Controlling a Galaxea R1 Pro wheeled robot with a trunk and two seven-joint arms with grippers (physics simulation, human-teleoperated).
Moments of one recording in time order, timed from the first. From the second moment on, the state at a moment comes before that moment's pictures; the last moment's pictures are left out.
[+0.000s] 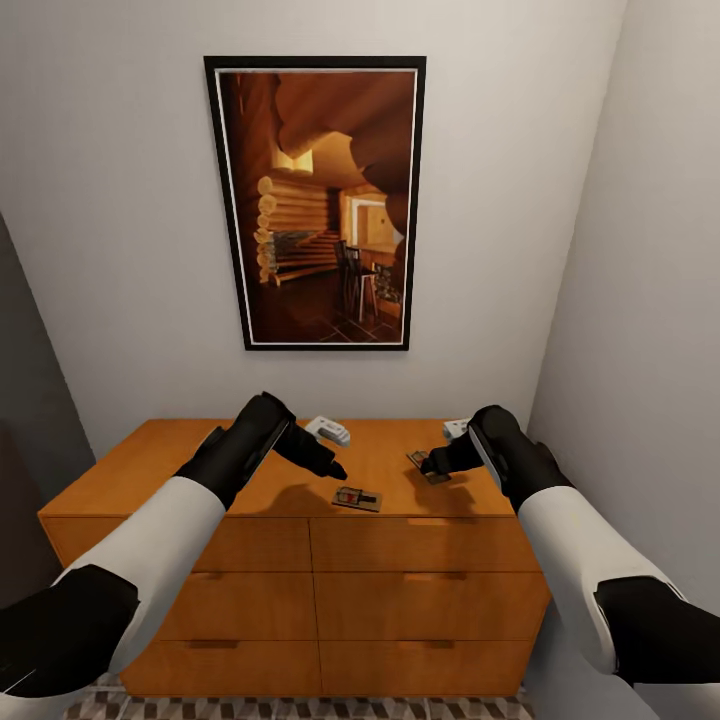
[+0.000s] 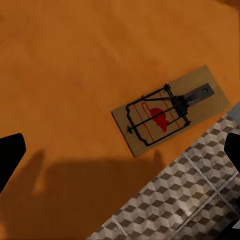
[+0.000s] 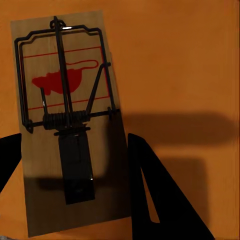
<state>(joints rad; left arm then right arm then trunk) -1.06 -0.04 -0.38 -0.78 -0.30 1.02 -0.78 -1.03 0.00 0.10 -0.69 0.21 1.04 0.40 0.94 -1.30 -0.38</state>
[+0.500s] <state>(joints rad) -1.06 -0.03 -0.39 -0.74 -0.34 0.89 -0.79 -1.03 0.00 0.10 -0.70 0.21 1.04 0.39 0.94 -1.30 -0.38</state>
